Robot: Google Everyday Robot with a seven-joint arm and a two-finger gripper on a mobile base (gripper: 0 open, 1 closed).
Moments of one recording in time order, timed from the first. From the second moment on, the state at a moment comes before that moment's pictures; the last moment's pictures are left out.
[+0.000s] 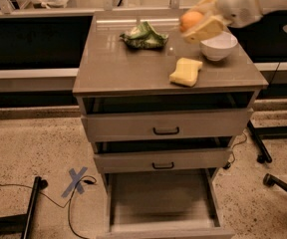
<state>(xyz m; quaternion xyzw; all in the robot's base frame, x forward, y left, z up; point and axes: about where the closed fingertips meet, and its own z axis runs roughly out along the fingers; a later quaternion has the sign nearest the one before) 0.646 -0.120 0.992 -0.61 0.63 0.16 0.45</state>
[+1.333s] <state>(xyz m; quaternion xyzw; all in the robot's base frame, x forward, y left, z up) 0.563 -0.198 0.862 -0.60 0.66 0.15 0.42</state>
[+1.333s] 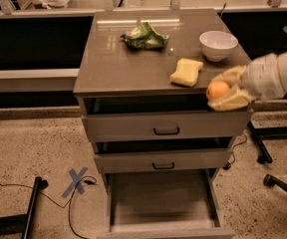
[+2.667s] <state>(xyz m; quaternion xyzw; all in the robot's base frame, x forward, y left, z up) 0.523 -0.217 0.622 -0.57 0.64 0.28 0.42</state>
